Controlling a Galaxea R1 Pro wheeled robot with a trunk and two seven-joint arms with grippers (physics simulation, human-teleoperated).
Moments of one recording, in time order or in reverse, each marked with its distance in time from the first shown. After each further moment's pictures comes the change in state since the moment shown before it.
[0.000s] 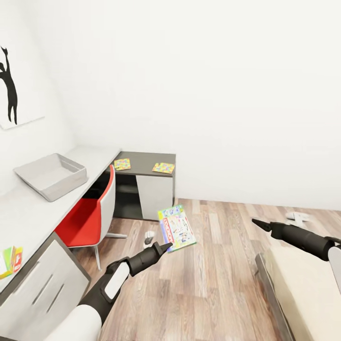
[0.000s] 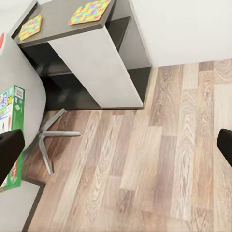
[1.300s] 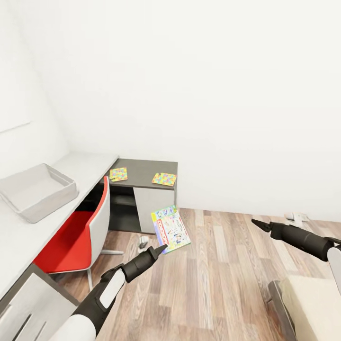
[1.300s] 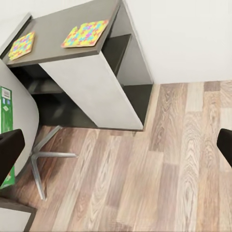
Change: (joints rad) left arm 0.049 0.024 0.006 -0.015 -0.004 -0.107 -0.049; right arm 0.004 0.000 0.005 0.000 0.003 -0.013 0.005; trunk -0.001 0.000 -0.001
